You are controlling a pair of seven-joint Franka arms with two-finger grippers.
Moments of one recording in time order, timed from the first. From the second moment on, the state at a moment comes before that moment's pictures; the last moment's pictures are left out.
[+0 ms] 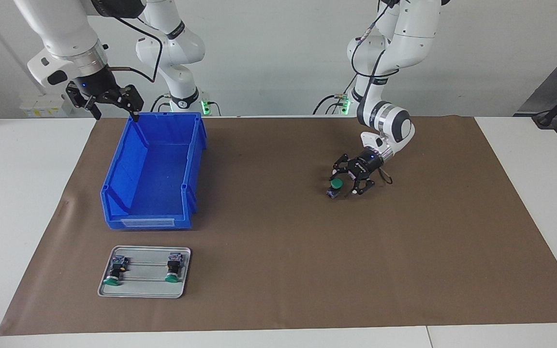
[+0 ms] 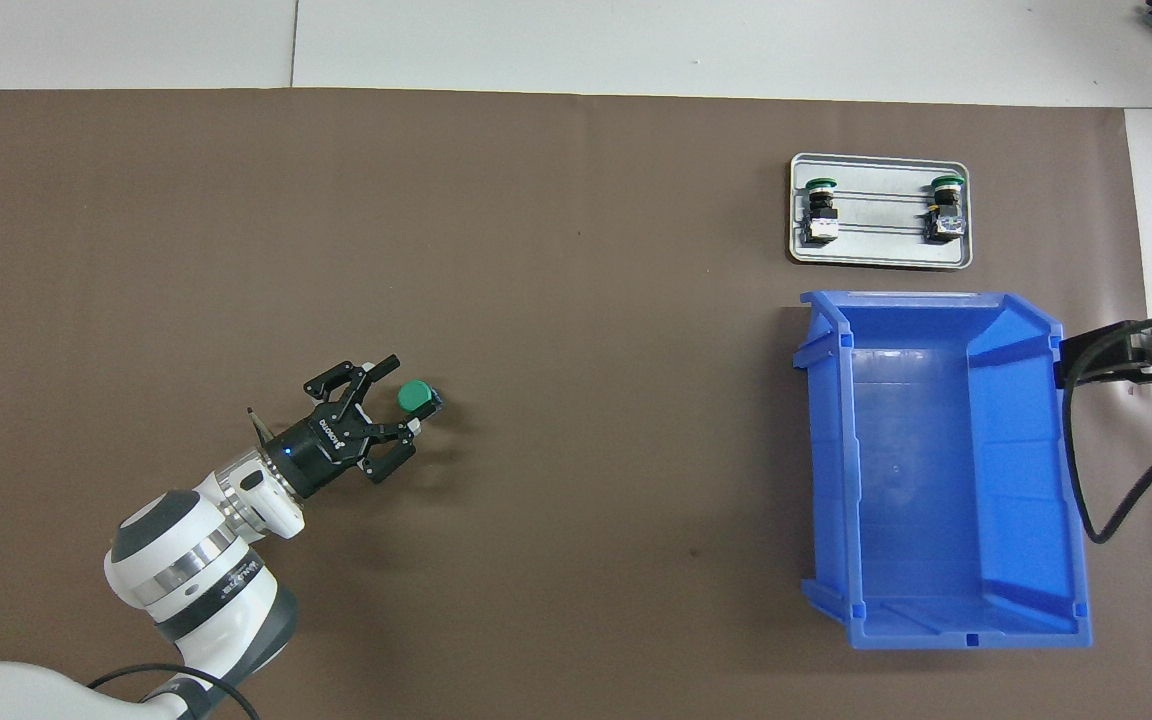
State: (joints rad) left arm -0.12 0.13 -0.08 -2.56 -2.24 2.08 2.57; right arm 0.09 -0.07 -0.09 -1.61 -0.05 1.47 0.08
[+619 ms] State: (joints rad) left arm -0.22 -0.02 -0.07 -2.56 -2.13 2.37 2.40; right arm 0.09 -0.07 -0.09 -1.61 -0.03 1.53 0.14
